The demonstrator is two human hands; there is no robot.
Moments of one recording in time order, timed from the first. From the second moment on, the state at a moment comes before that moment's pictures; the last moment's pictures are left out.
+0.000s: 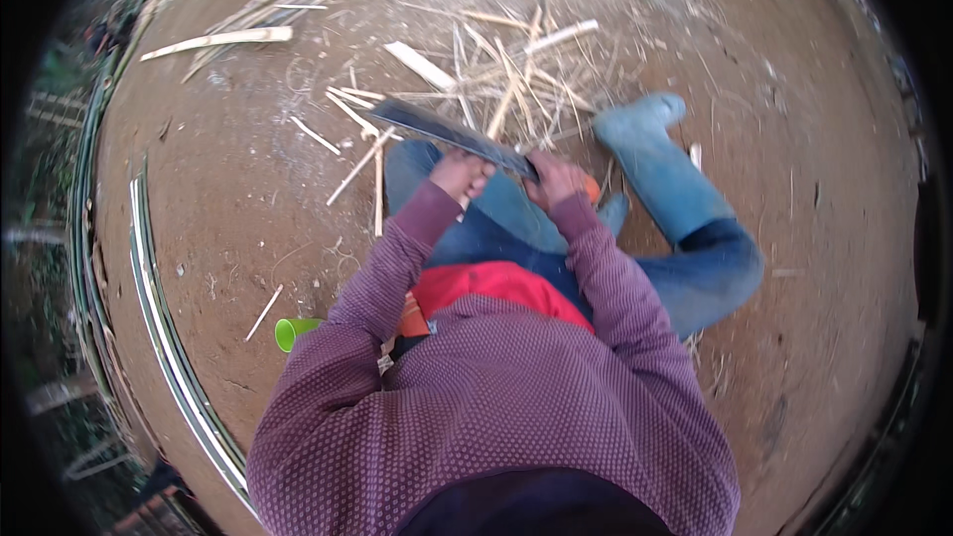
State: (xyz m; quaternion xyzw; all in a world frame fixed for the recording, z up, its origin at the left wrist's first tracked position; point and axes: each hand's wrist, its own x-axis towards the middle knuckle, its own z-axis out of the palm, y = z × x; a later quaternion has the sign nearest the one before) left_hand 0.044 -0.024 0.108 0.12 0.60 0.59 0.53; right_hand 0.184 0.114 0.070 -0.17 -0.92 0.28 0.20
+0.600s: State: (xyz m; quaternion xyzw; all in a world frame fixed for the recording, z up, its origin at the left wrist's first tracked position) left_hand 0.065 -0.061 0.161 0.15 0.54 0.56 0.61; right_hand 0.195 0.151 0.073 -0.32 -0.87 0.30 0.23
